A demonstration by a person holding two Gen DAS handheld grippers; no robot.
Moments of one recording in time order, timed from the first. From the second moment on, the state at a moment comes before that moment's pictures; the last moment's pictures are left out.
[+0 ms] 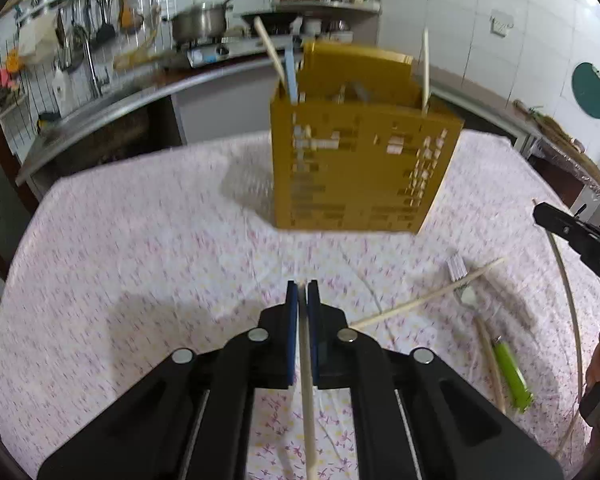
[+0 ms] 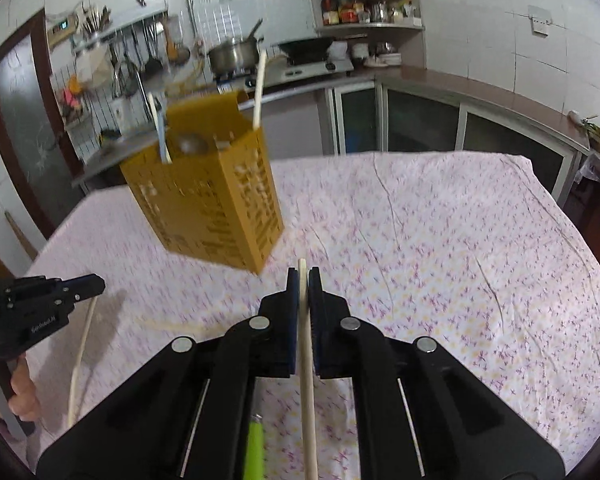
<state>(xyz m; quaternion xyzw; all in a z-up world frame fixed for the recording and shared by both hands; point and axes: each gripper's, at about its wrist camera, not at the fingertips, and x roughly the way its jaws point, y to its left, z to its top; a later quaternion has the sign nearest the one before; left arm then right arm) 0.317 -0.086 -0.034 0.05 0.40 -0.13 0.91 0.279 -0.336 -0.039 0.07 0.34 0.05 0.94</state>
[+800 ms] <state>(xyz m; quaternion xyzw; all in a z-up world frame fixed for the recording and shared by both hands) 0.315 -0.074 0.030 0.02 0.32 -0.15 0.93 0.269 -0.323 0.023 0.09 0.23 0.05 0.97</state>
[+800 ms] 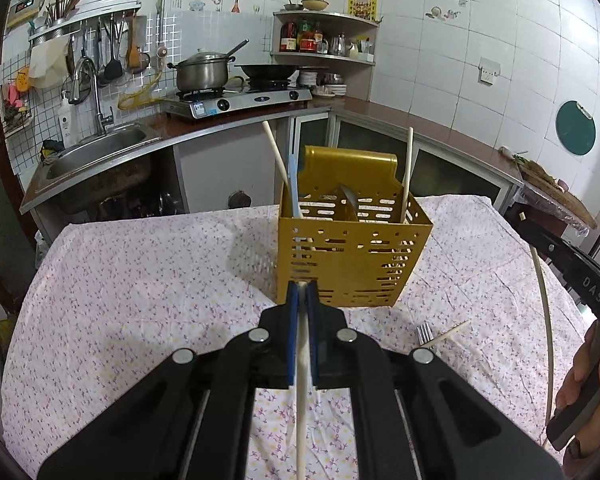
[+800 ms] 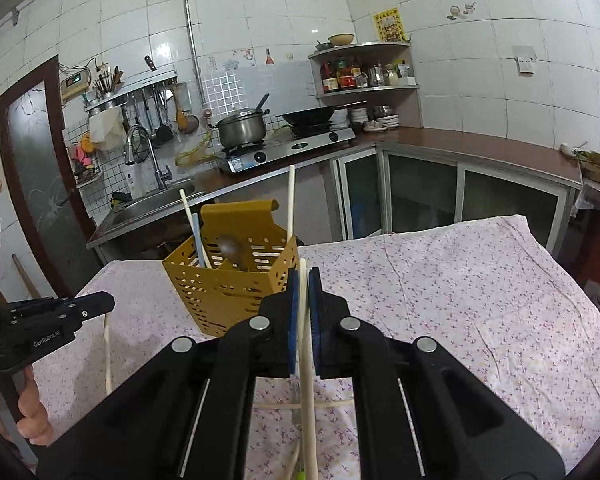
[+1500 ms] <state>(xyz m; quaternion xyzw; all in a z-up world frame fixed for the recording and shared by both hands) 0.305 -0.072 0.030 0.01 0.32 -0.15 0.94 0.279 -0.341 -0.034 0.08 0.34 -0.01 0.94</state>
